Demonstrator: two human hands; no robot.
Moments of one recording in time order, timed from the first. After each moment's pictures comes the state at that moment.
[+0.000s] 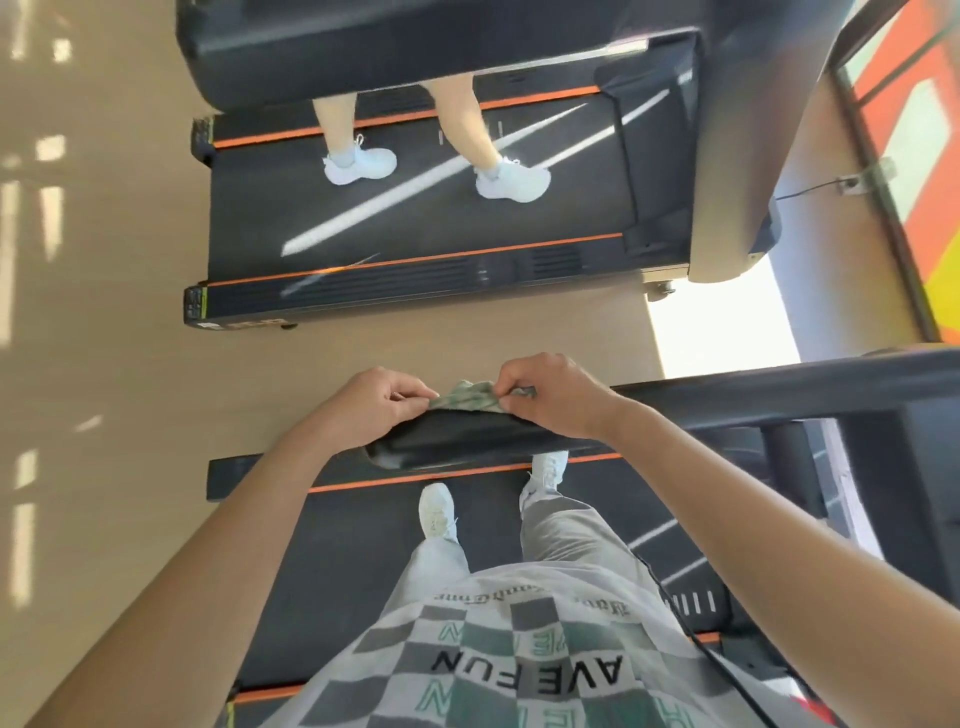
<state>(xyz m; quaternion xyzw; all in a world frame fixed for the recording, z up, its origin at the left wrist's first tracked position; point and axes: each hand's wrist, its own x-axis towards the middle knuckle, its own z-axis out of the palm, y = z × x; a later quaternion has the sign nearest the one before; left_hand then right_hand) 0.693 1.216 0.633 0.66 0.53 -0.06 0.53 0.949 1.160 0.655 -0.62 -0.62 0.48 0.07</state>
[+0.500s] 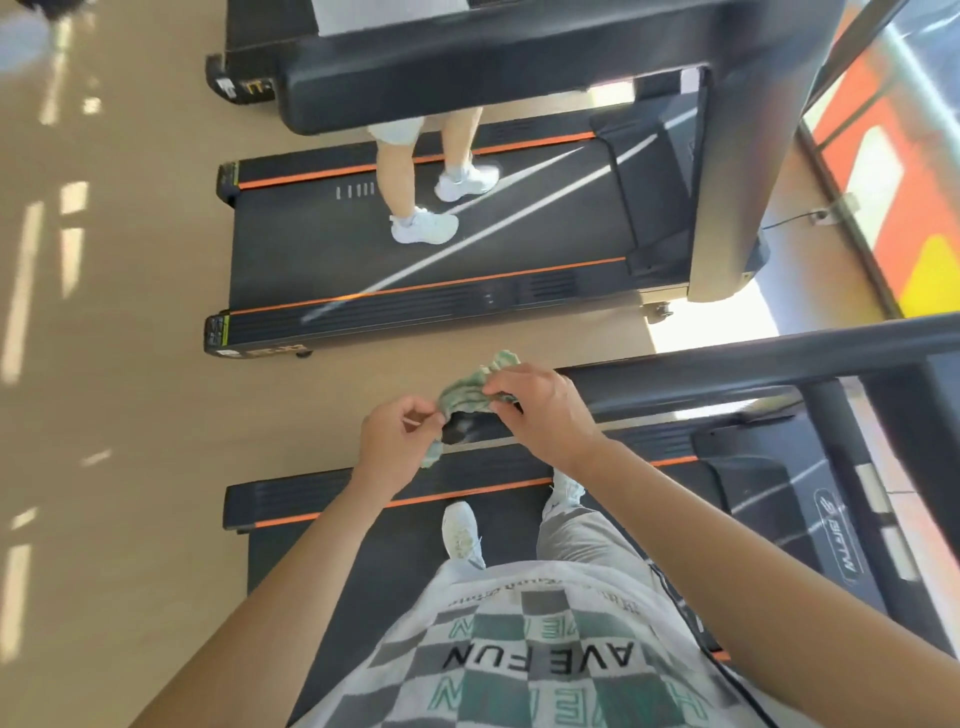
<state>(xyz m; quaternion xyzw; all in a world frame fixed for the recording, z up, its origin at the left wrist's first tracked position) 0.614 1.135 0.618 0.58 0.63 0.17 0.49 0.822 1.107 0.642 -0.65 -0.69 0.24 0.21</state>
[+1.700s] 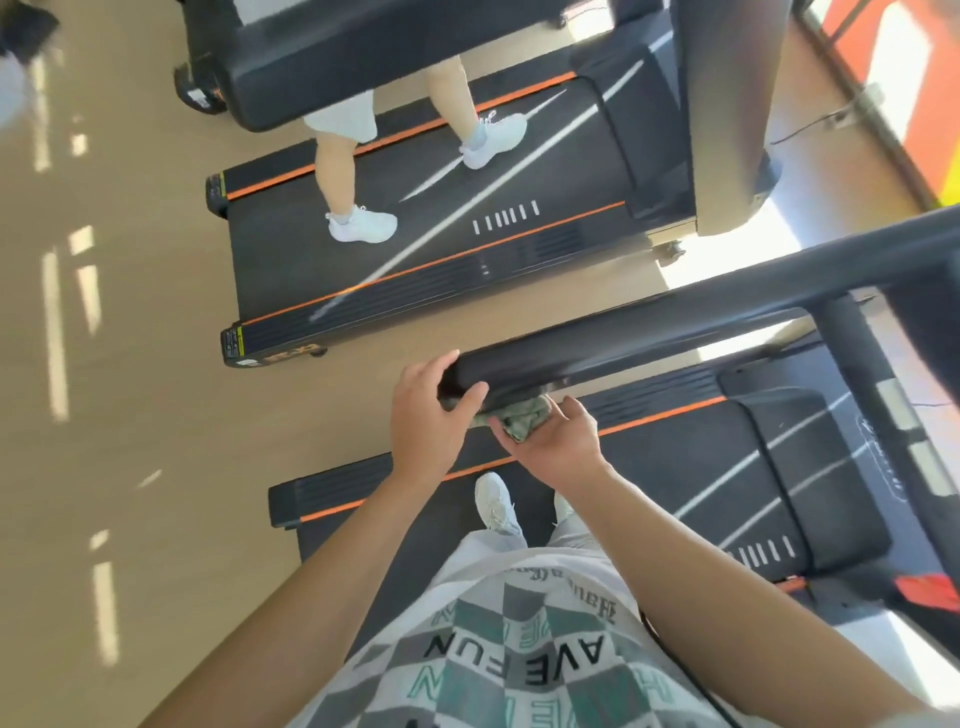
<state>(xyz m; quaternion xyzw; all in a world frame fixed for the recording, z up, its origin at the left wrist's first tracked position) 0.655 1.118 0.610 0.70 0.59 0.18 0.35 0.810 1.048 0.563 -0.35 0.34 0.66 0.58</state>
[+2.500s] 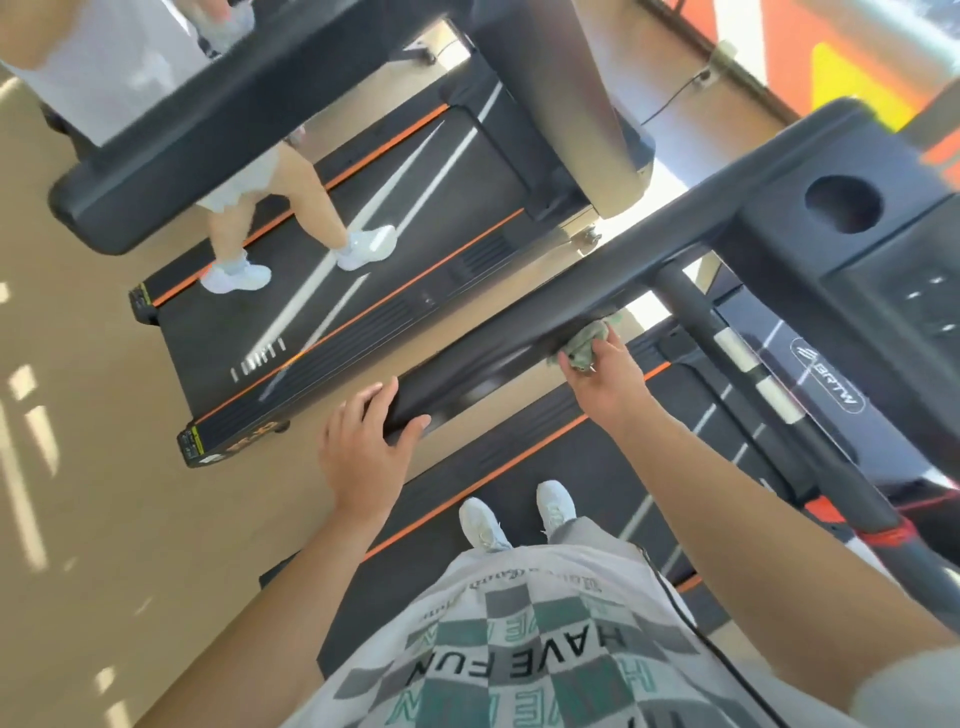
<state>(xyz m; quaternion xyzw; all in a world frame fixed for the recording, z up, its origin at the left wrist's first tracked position) 0.714 1.113 0.606 0.86 0.49 0.13 0.09 1.006 1.014 0.574 -0.44 0.32 0.44 0.72</state>
